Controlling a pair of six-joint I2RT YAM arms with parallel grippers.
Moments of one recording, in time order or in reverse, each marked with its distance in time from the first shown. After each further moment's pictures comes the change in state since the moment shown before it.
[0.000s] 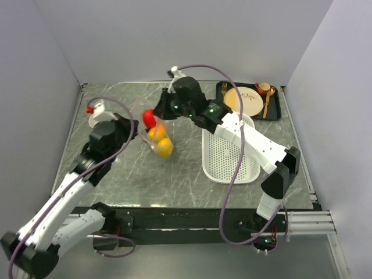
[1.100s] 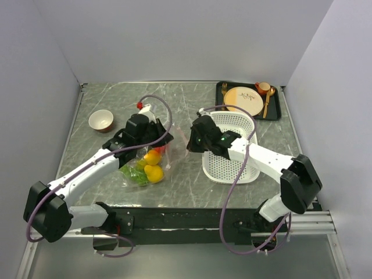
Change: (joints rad) left arm -0.089 0.372 0.034 0.074 0.403 0.054; right arm -0.080 -0.219 -0.735 0.141 0.126 0.106
